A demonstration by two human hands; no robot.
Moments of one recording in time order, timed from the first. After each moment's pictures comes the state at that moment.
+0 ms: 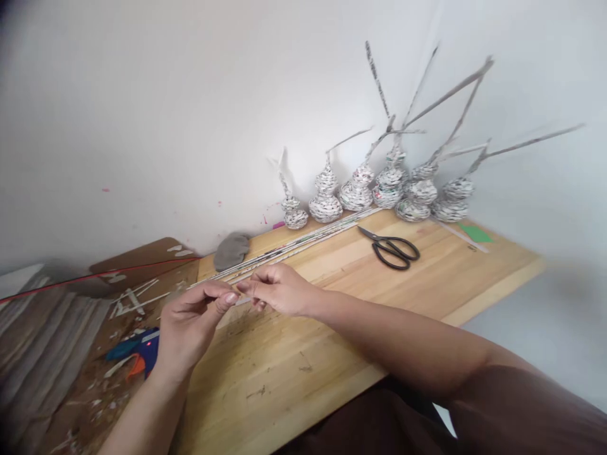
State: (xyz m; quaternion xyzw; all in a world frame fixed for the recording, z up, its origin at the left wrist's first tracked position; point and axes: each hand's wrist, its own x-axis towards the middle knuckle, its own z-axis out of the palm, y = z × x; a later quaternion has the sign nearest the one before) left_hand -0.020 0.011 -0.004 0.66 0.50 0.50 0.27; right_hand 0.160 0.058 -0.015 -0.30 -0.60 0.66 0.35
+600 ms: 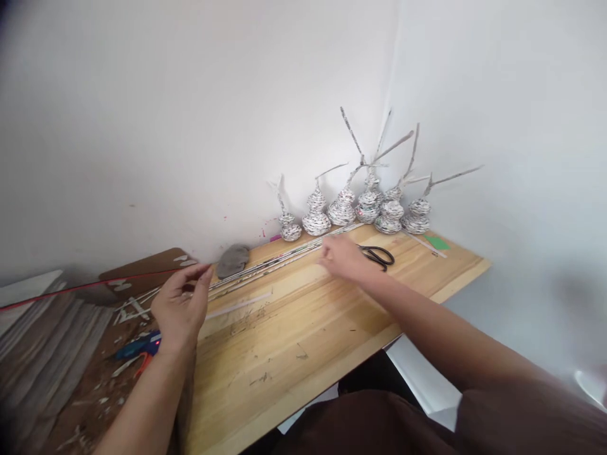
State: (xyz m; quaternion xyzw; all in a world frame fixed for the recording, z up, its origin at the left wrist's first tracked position) left_hand -0.046 0.035 -0.009 0.59 0.55 0.59 -0.02; right_hand 0.290 0.084 -0.009 -0.55 -0.79 0.01 0.26
